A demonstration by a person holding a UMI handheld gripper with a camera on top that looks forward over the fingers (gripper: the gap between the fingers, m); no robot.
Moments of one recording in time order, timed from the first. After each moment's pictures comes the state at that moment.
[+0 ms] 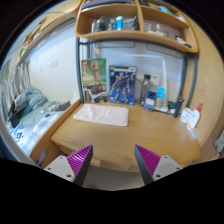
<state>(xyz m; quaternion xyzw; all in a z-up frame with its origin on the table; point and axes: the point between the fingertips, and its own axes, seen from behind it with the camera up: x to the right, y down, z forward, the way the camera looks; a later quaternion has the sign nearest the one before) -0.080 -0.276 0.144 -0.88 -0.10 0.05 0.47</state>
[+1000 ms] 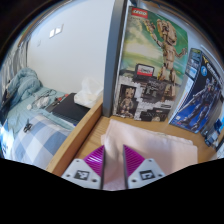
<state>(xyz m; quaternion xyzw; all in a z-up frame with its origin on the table) -0.397 0.080 -0.017 -0.90 -0.18 0.02 0.41</state>
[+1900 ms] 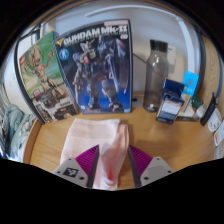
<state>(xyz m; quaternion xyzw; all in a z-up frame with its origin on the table) -0.088 0.088 0.021 -0.93 -0.01 0.06 0.37</state>
